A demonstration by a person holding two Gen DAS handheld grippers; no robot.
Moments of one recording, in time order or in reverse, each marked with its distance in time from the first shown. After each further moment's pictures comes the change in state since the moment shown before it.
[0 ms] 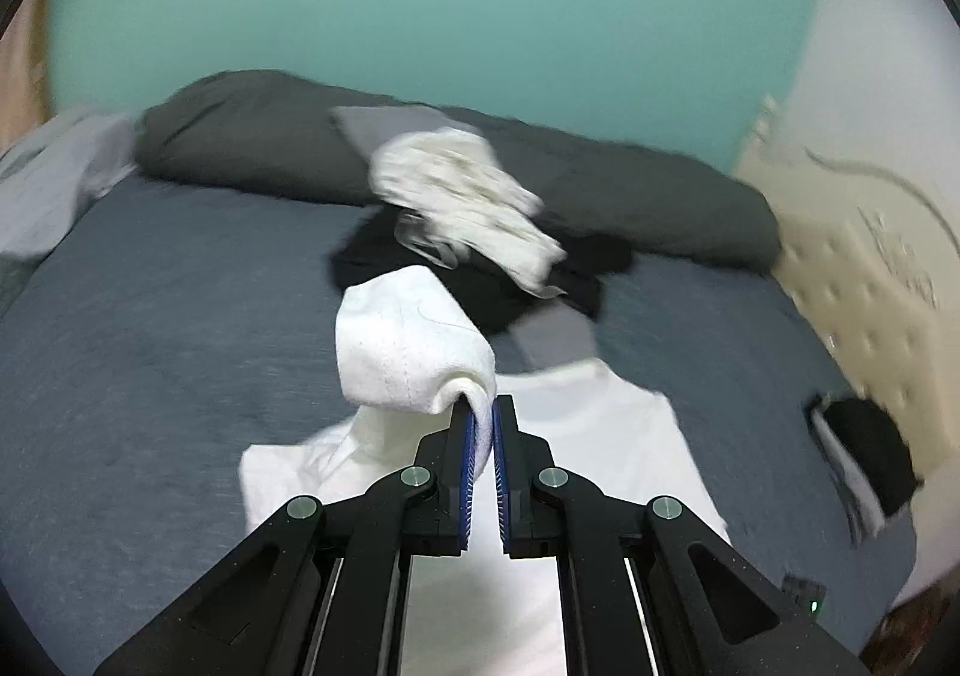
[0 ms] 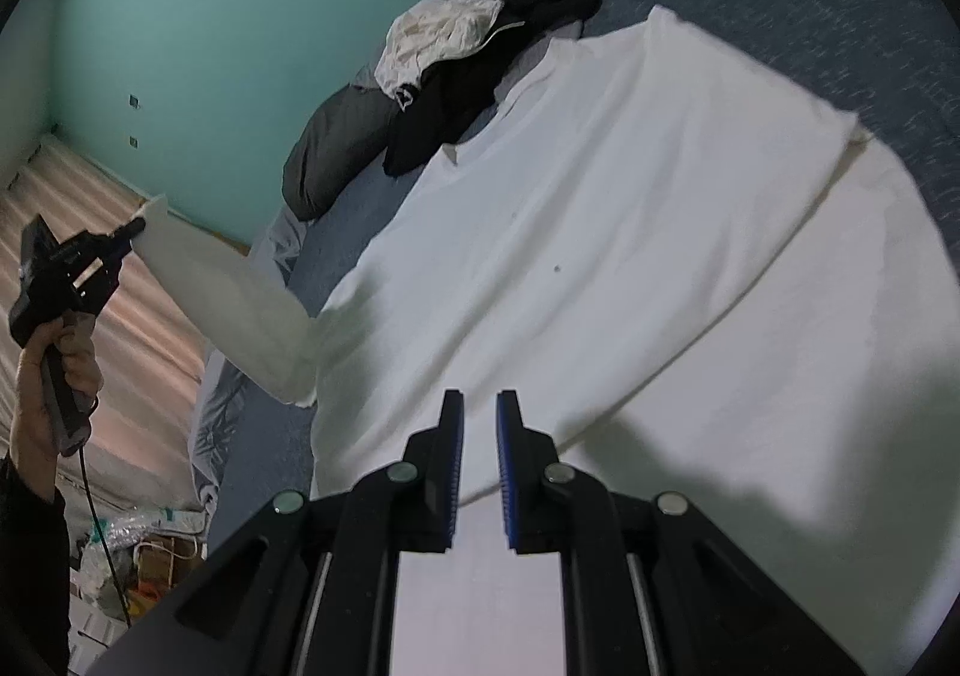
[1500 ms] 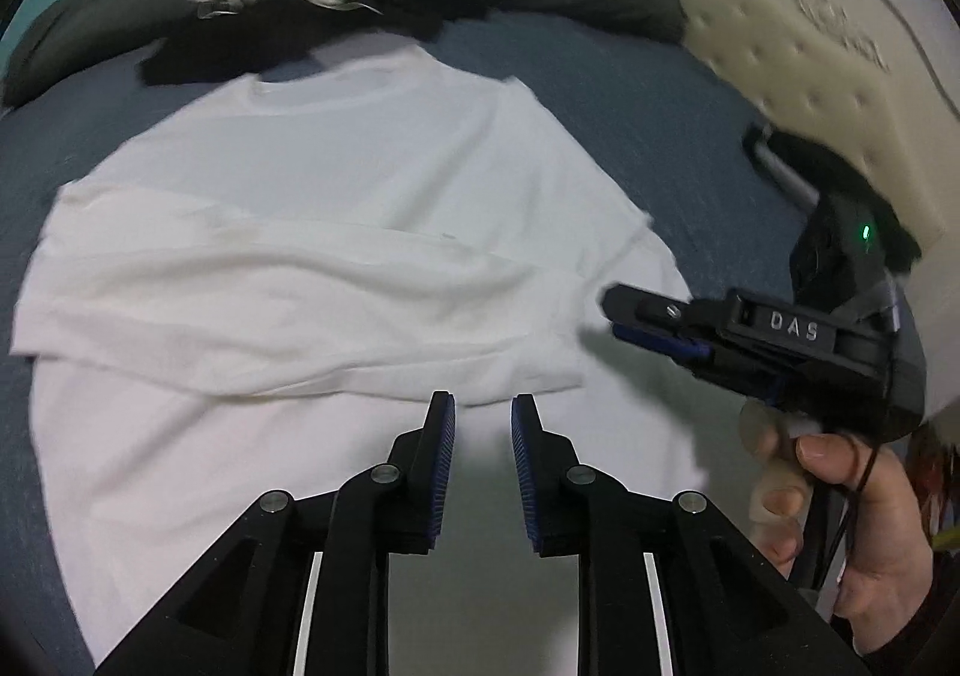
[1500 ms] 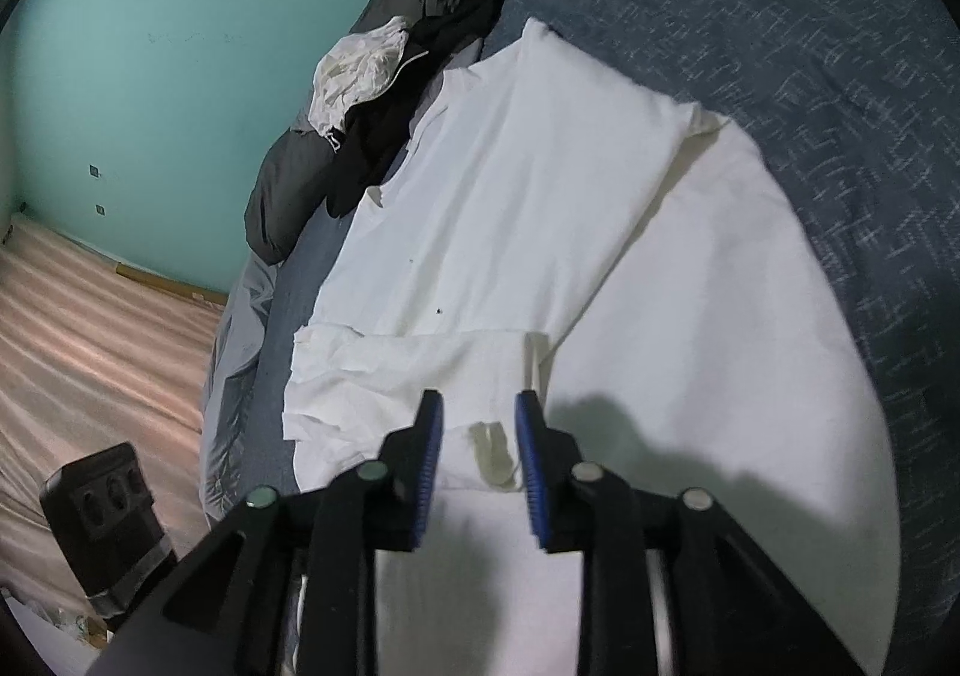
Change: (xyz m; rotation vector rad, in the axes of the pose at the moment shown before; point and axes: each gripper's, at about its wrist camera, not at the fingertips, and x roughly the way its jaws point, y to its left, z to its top) left arm 0.085 -0.109 -0.225 0.131 0.298 -0.125; right arm -0.021 -0.055 0.016 0.150 0.005 -0.045
